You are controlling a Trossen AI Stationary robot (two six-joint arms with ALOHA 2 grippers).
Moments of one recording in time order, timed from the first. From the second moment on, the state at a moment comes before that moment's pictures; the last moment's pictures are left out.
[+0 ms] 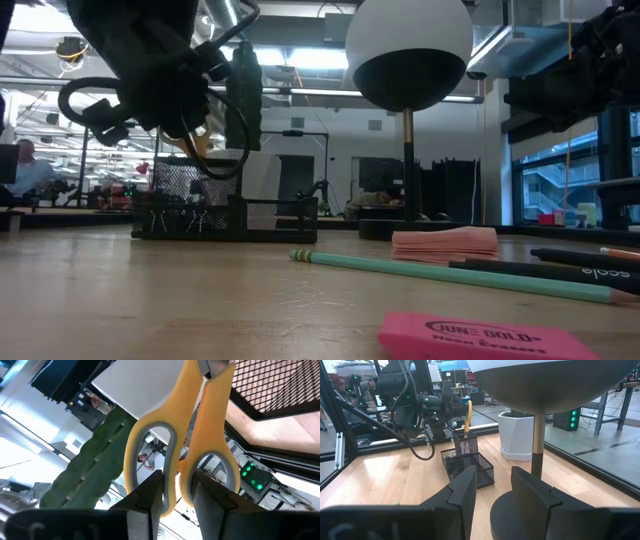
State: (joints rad) left arm -0.25 1.77 1.03 -1.57 -1.20 0.04; right arm 0.29 0.01 0.04 -0.03 0.56 0.10
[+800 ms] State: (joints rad) left arm -0.30 1.62 1.17 -1.57 -0.95 -0.11; right arm 0.29 0.01 0.04 -0.03 0.56 0.10
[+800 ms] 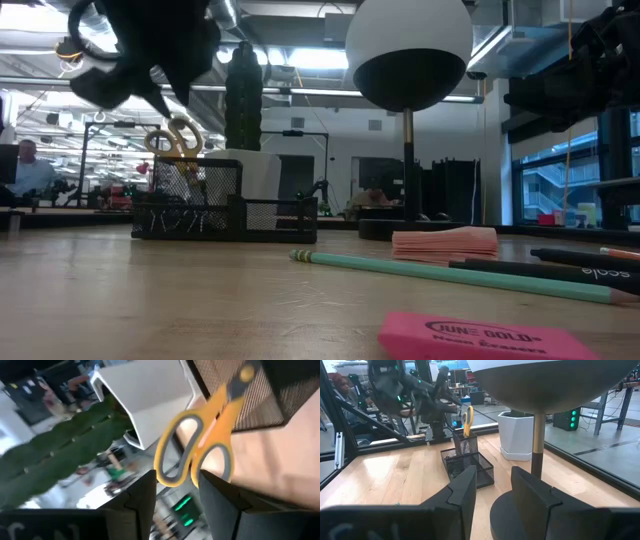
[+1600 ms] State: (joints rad) left arm -0.39 1.62 1.33 -0.78 -0.56 0.05; right arm 0.29 0.01 0.04 -0.03 0.56 0.09
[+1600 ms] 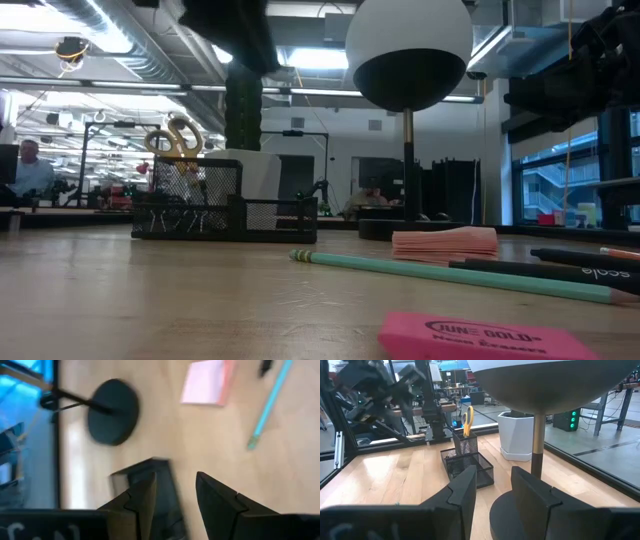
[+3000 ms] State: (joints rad) left arm -0.28 2.03 1.33 -0.49 -0.08 0.01; right arm 0.29 0.01 0.04 -0.03 0.56 0.05
